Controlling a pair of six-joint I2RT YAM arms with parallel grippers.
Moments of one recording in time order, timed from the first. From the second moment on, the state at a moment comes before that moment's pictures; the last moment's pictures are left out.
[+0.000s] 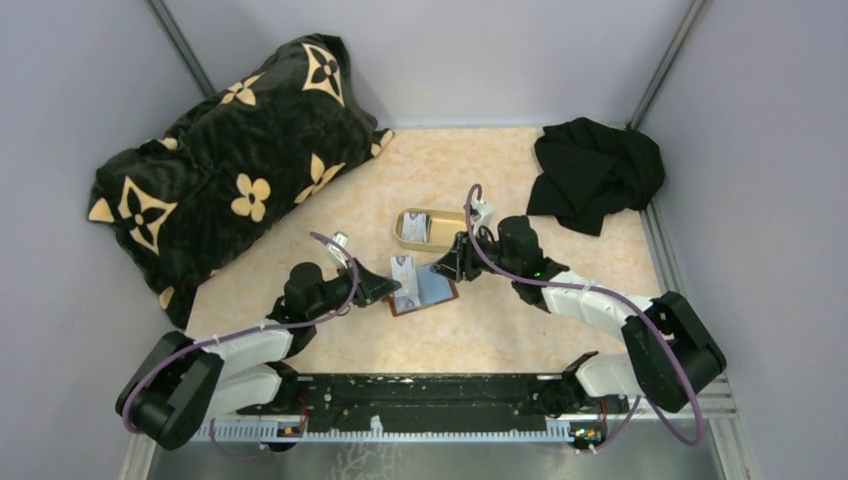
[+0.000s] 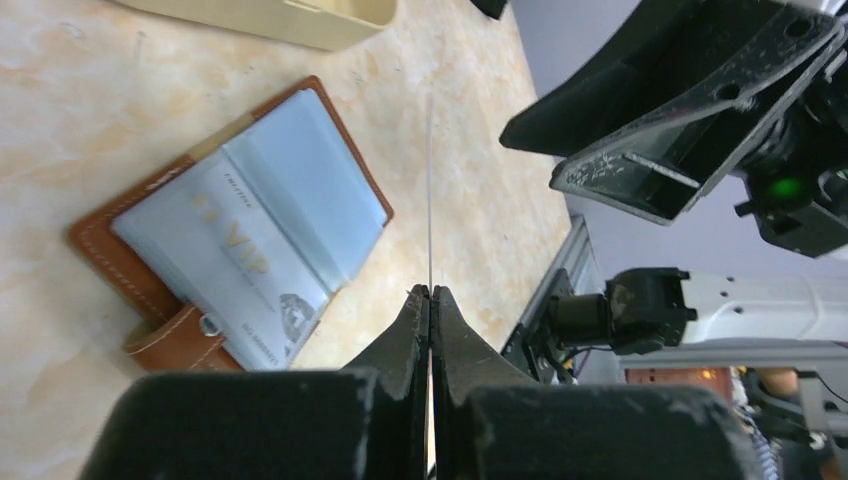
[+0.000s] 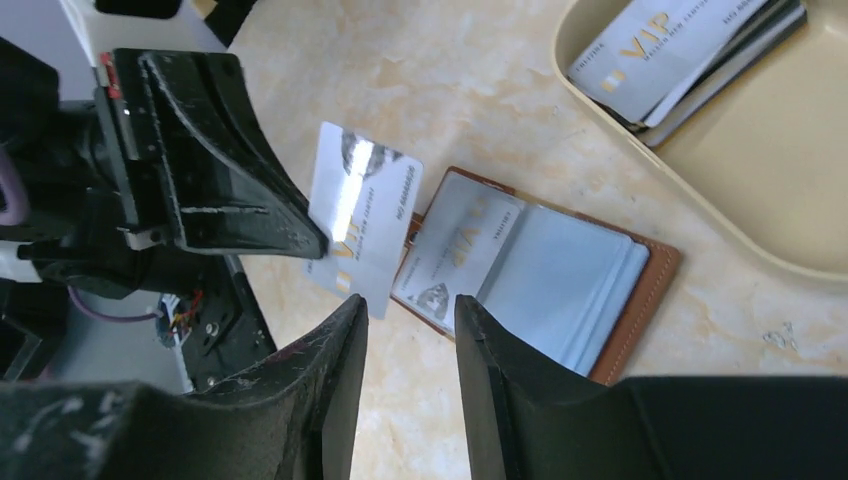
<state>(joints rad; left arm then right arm) -0.53 1.10 0.15 0.75 0.40 -0.90 0.60 1.30 0.56 0.36 -0.49 0.46</state>
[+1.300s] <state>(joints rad) -0.52 1.13 0.18 0.93 0.47 -1.02 0.54 1.39 0.56 0.66 -0.71 0.62</state>
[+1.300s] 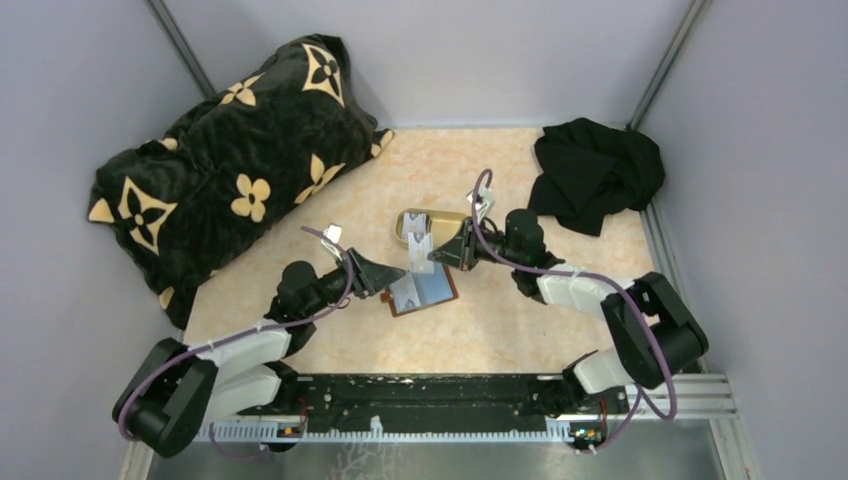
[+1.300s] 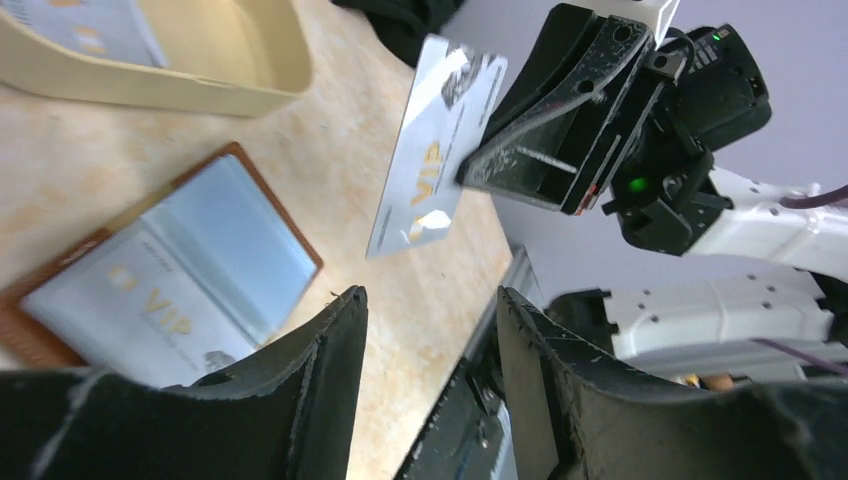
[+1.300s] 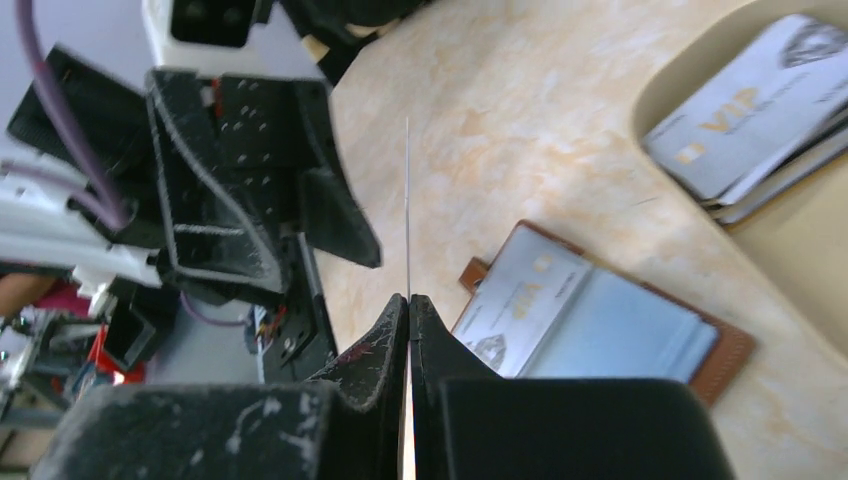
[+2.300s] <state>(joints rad) -0.52 0.92 0.09 0.52 0.20 -0.87 0.44 2.00 0.93 0.71 -0.63 0.72</state>
